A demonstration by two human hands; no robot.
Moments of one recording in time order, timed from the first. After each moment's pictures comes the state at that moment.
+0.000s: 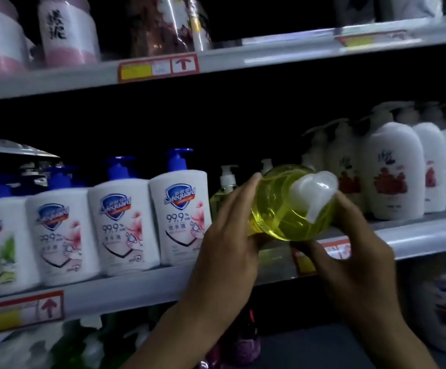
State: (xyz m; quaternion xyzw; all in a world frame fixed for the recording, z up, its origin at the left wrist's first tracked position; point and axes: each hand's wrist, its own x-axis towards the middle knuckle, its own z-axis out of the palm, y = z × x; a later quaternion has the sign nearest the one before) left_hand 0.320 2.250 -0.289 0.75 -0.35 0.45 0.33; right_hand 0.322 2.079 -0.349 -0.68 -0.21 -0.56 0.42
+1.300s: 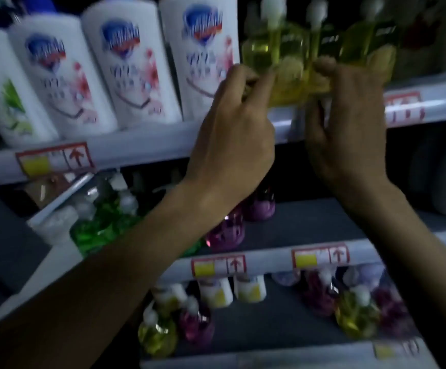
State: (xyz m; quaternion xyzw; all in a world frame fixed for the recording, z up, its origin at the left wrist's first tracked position) left_hand 0.308 2.281 -0.324 0.81 -0.29 0.47 0.18; right_hand 0.330 2.132 -0.350 -0.80 -0.11 -0.54 0.23
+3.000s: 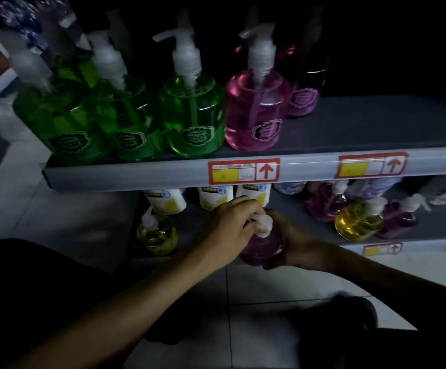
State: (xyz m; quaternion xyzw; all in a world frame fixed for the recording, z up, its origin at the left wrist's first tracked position) left_hand 0.300 2.377 -0.626 0.89 -0.22 0.02 0.39; right_hand 0.282 2.203 -0.613 -0.84 -0.12 0.27 0.46
